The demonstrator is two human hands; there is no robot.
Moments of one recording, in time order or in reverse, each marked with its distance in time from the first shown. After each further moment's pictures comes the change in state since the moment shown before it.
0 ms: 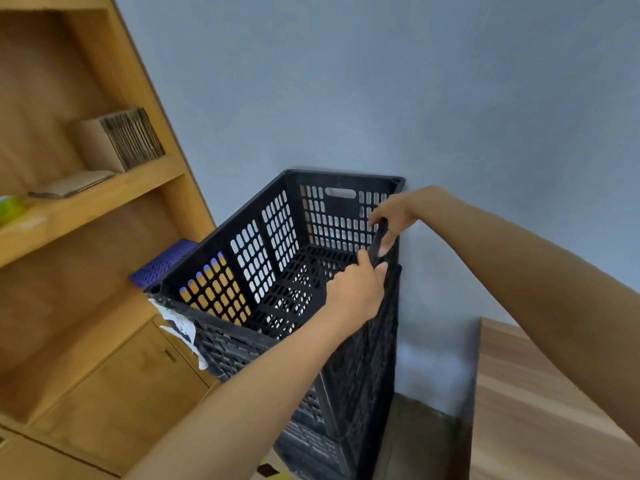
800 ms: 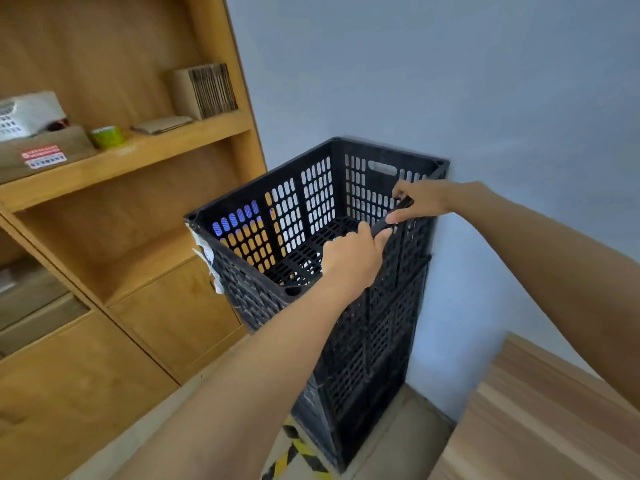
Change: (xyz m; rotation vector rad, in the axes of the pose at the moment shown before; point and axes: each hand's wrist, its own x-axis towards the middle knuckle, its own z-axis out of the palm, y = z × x) left_hand -0.005 0.018 0.012 0.277 0.196 -0.242; right_hand -0.002 0.025 0.028 0.205 0.170 -0.236
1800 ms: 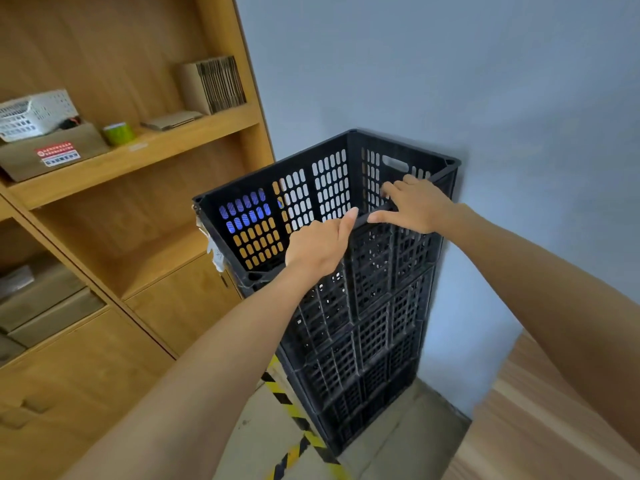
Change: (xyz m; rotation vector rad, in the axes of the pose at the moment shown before) left_hand -0.001 -0.069 -0.011 -0.192 0.047 -0.057; right_hand 0.018 -0.035 0.043 -0.293 0.430 -0.140
